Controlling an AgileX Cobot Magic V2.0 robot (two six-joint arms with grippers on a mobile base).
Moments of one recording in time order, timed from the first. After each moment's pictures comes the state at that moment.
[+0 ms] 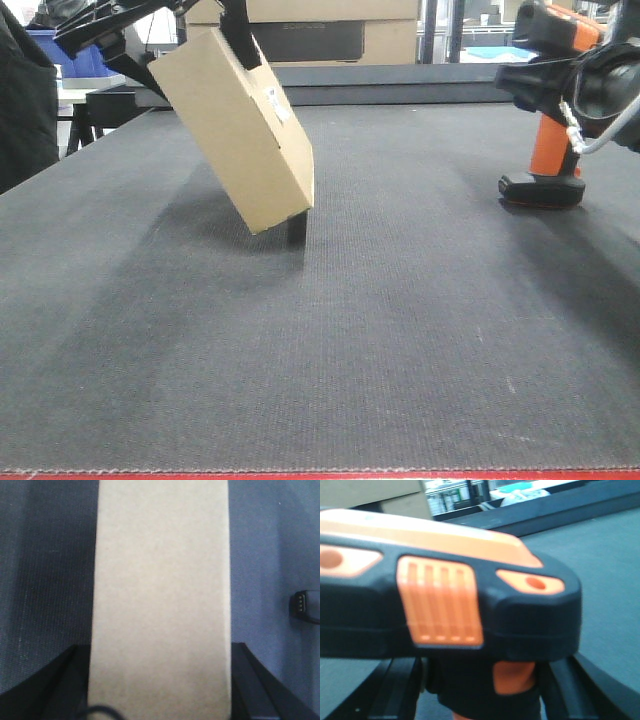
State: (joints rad) left arm -0.36 1.81 -1.62 -0.14 0.82 -0.47; right arm 0.17 1.89 -0.86 0.59 -0.94 -0.11
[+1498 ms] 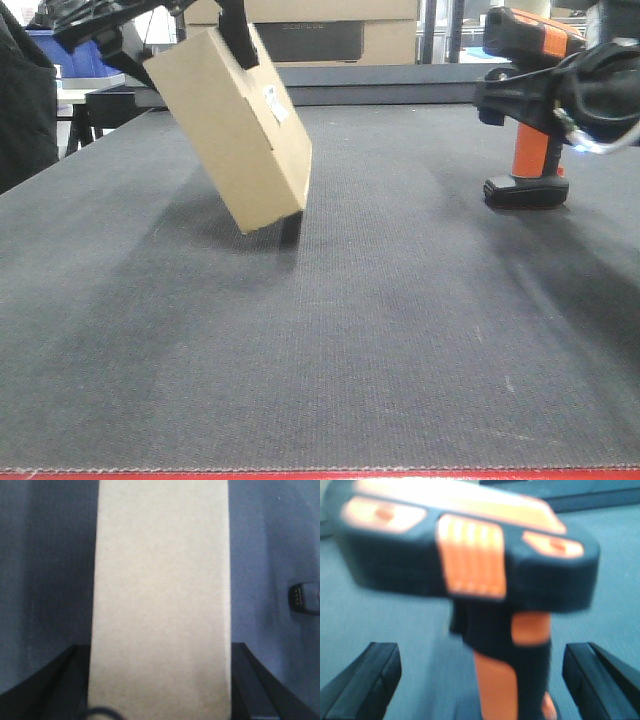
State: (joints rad) left arm -0.36 1.81 -1.65 -0.11 0.85 -0.40; right arm 0.17 1.78 -0.74 0.42 -0.81 -0.11
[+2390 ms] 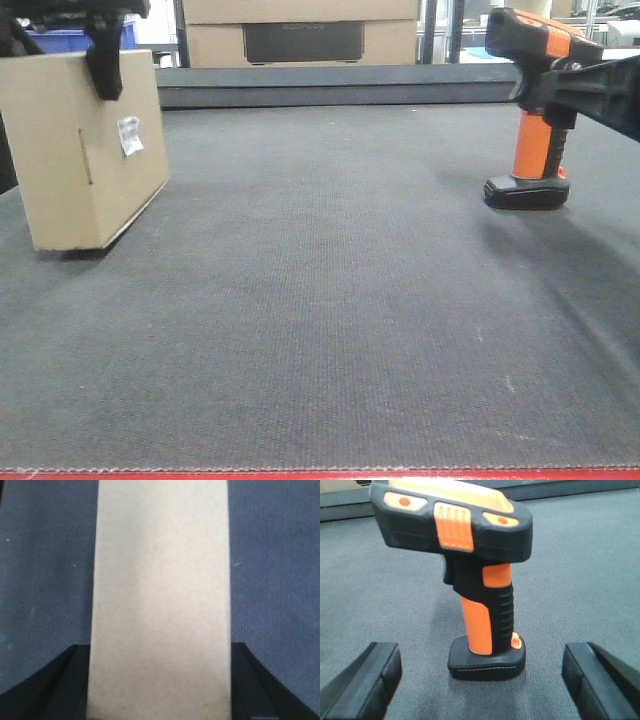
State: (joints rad) left arm -0.26 1.81 -1.65 0.25 1.03 -0.41; right arm 0.17 1.51 -0.51 0.42 -0.73 -0.11
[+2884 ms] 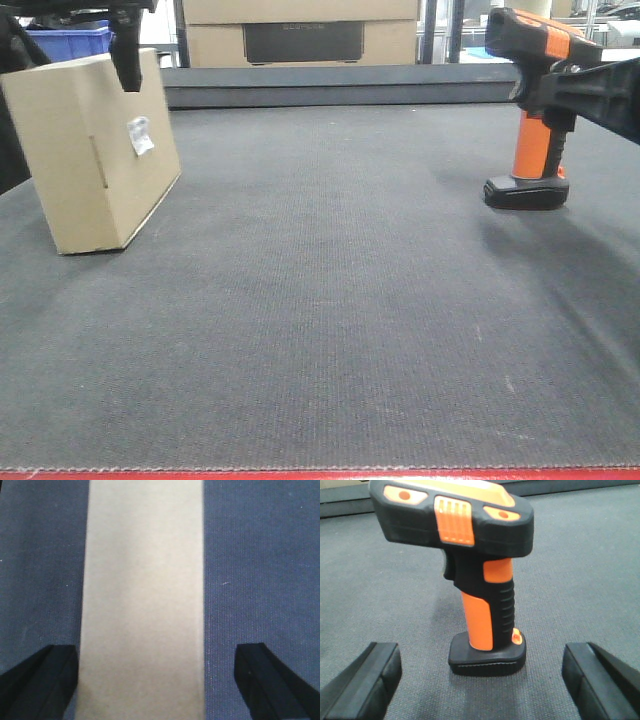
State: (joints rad) left arm -0.26 1.81 -1.65 0.25 0.97 -0.41; right arm 0.17 1.51 -0.51 0.42 -0.71 -0.11
